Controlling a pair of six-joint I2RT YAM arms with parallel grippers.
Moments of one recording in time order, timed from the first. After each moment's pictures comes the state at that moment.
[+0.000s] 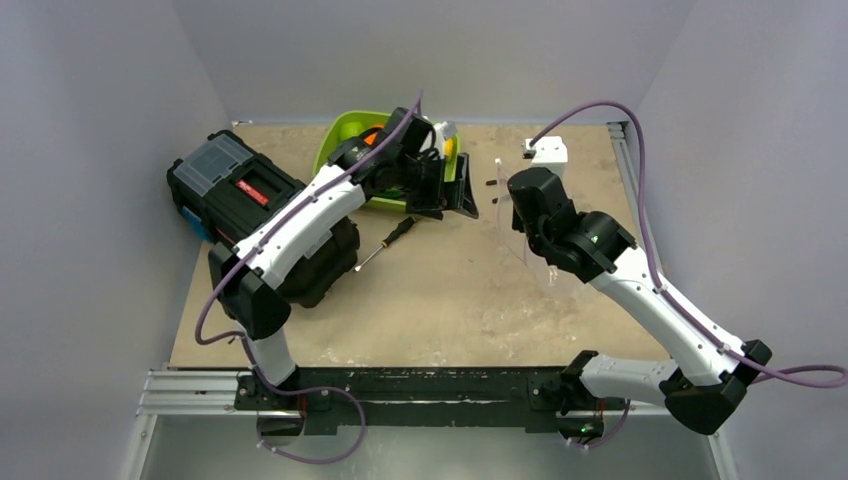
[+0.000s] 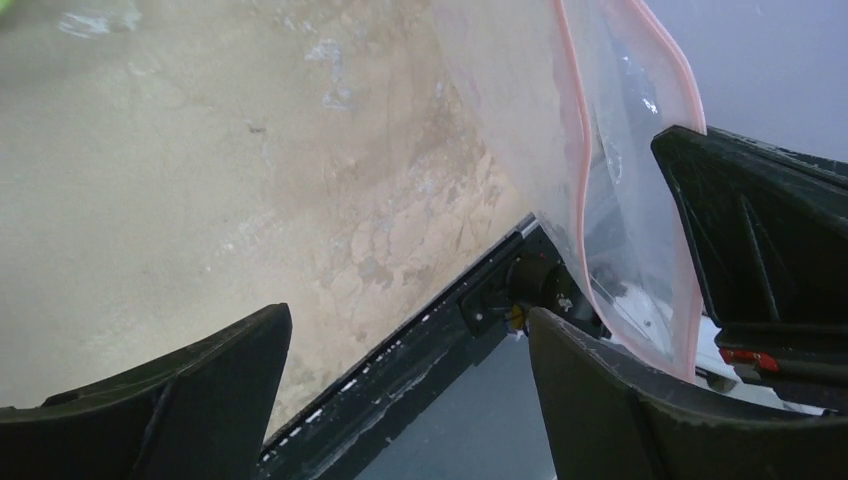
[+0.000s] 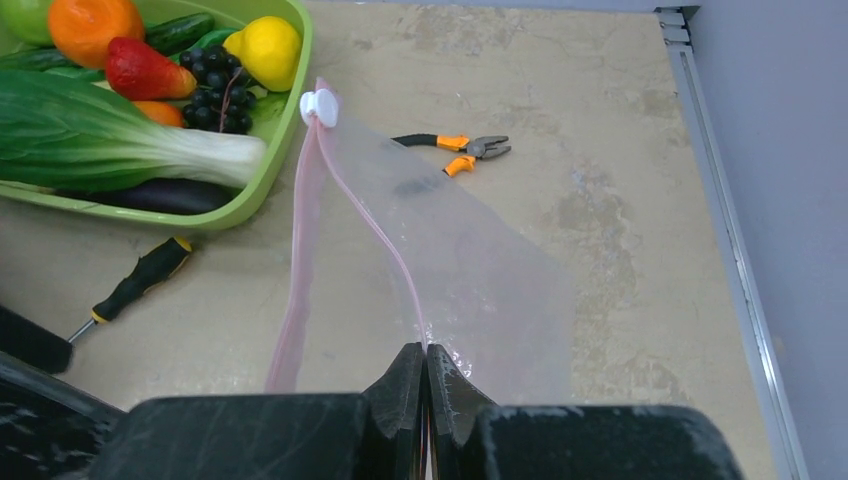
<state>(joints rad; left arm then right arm) -0.71 1.79 1.90 -0.93 0.39 -0.62 0.74 1.16 1.35 -0.83 0.71 0.39</state>
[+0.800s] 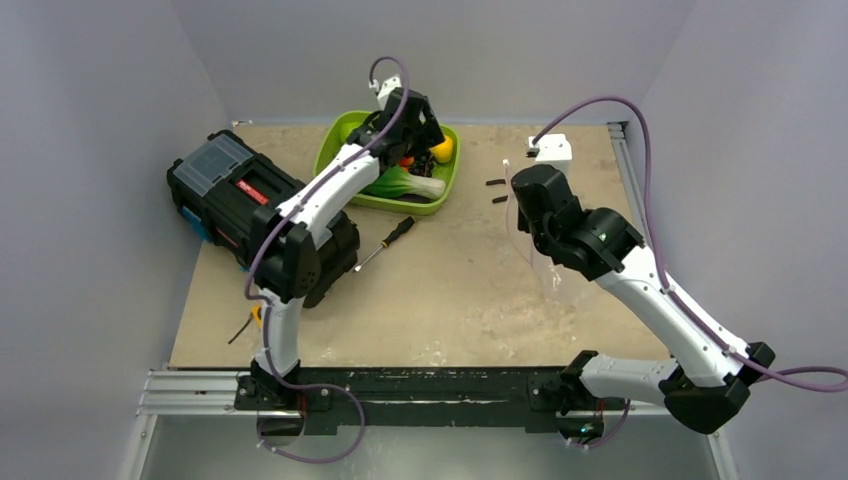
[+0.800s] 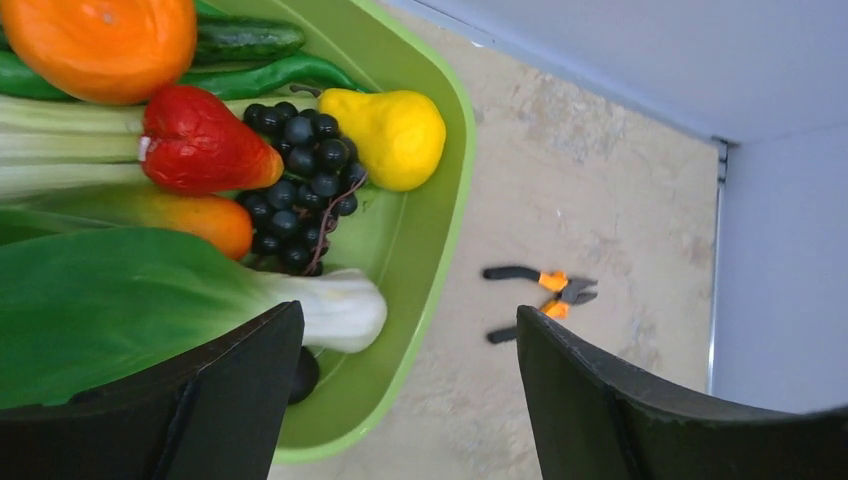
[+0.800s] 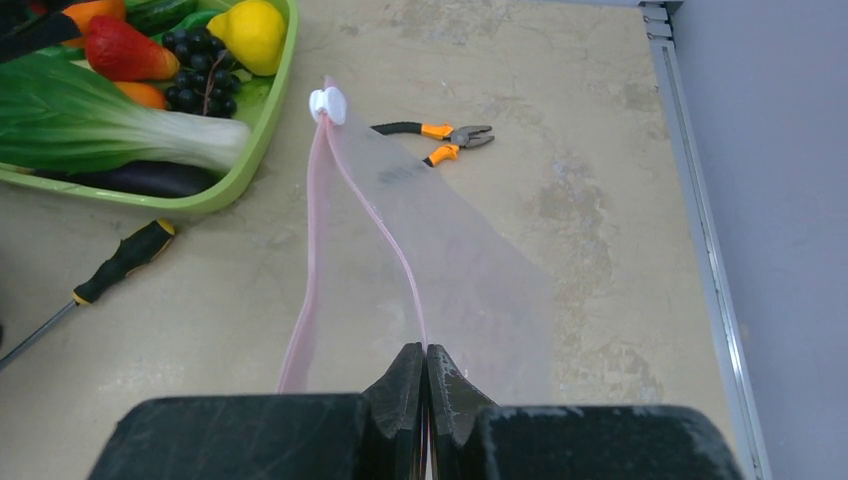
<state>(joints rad) -0.54 2.02 1.97 -0.53 -0.25 -0.71 0.74 1.16 1.41 -0.91 0.72 0.38</state>
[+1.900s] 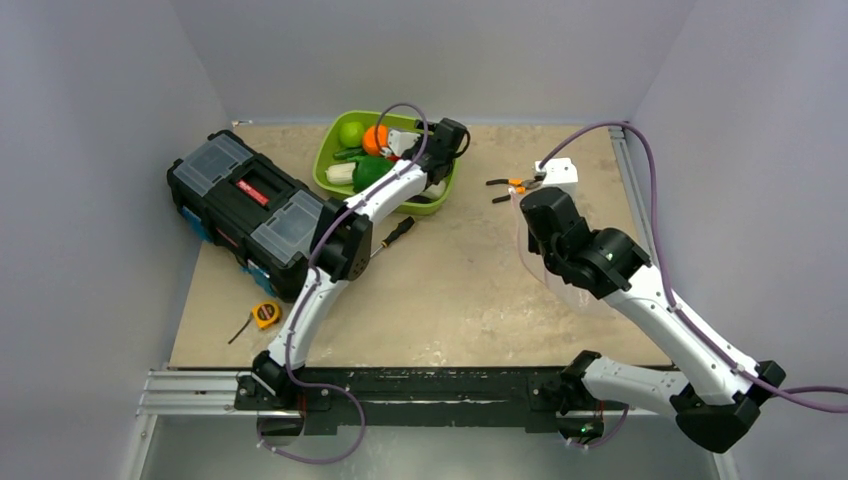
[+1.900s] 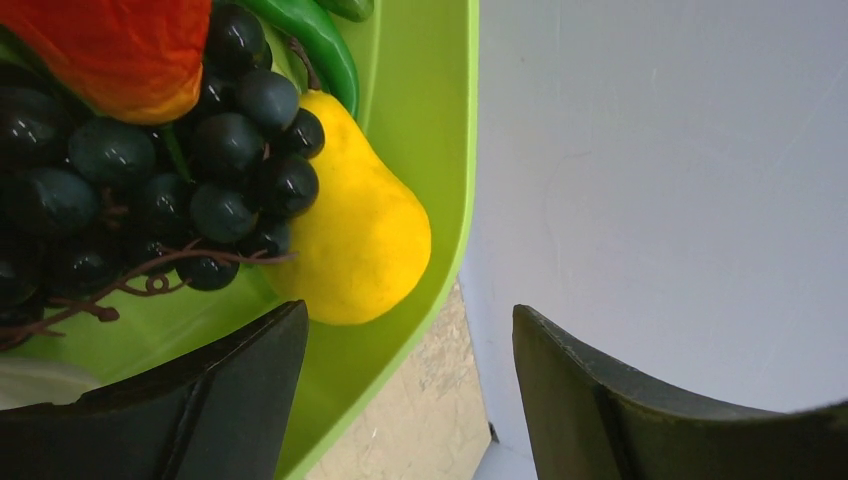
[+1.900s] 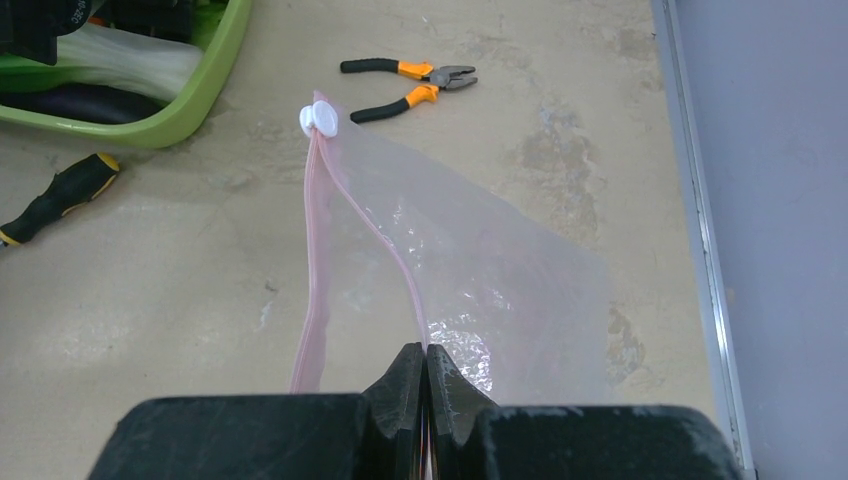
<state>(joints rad) -0.62 2.55 2.33 -0.44 -0.65 -1.77 0.72 1.05 1.24 -0.94 0.68 0.37</state>
